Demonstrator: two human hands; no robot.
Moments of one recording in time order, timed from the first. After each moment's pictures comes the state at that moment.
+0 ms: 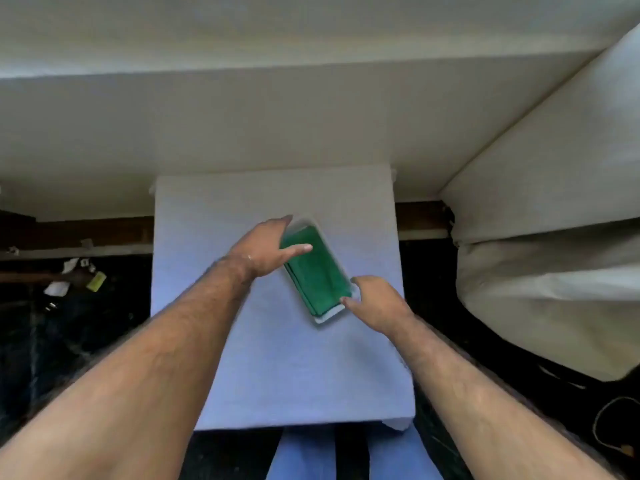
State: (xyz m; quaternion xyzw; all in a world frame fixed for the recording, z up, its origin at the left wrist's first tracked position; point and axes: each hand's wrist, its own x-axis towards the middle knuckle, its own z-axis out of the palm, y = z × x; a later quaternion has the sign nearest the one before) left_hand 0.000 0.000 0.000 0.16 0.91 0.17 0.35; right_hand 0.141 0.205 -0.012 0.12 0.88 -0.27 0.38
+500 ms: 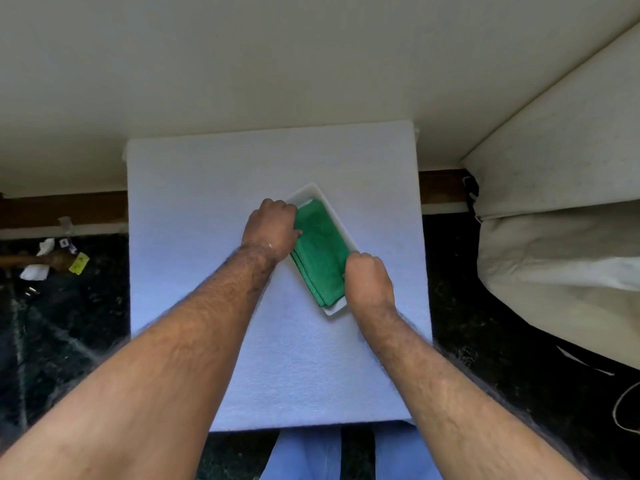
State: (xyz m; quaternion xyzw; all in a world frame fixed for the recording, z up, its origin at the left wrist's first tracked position) left_hand 0.003 0.008 -0.099 0.16 0.94 0.03 0.30; right_hand 0.129 0.153 -0.092 0.18 0.92 -0.14 0.31
